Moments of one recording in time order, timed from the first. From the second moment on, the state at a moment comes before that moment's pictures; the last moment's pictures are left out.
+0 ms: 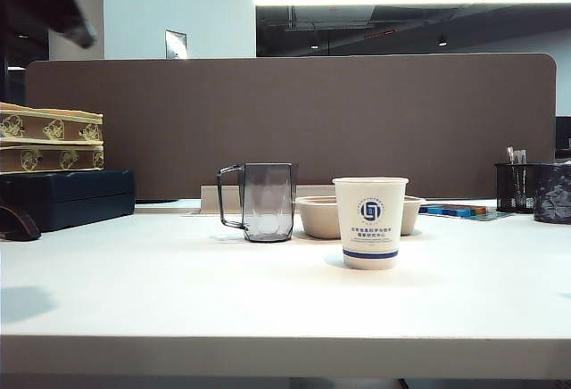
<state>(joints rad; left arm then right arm) -0.53 0.87 0.86 -0.66 0.06 0.45 0.06 0.42 0.60 -0.38 -0.36 -0.01</state>
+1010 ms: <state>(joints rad) -0.53 0.49 0.39 -0.32 -0.15 0.34 0.06 0.34 0.60 -0.46 -0.02 -0.01</state>
